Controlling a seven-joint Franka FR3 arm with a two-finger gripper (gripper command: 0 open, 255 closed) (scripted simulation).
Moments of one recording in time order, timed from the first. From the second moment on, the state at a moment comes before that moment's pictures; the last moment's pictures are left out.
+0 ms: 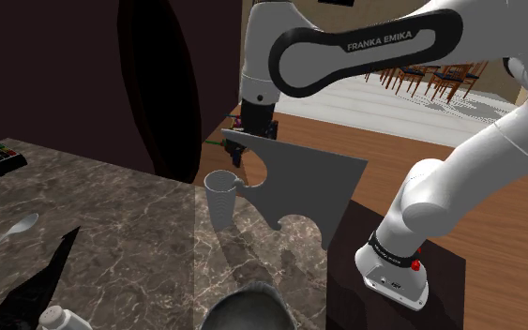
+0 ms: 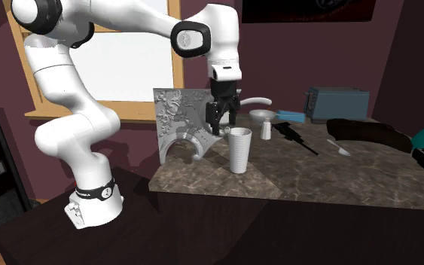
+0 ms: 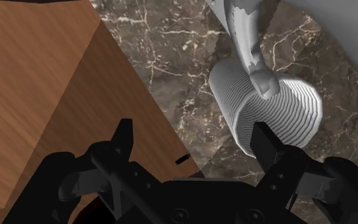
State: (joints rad) arm 0.08 -0.37 0.36 -2.28 0.21 1.96 0.46
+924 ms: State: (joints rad) arm 0.09 -0.20 0.43 -2.27 0.20 2.11 0.57
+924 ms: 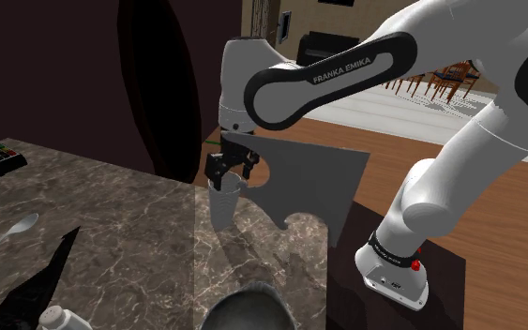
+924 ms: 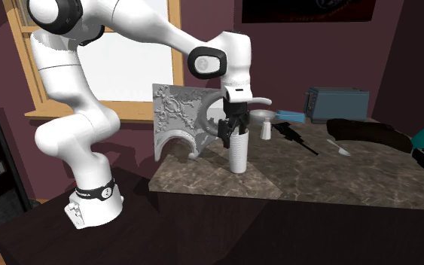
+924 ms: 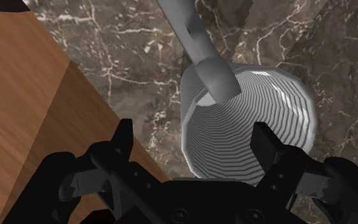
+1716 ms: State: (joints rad) arm 0.09 -0.20 0.43 -2.27 0.20 2.11 0.57
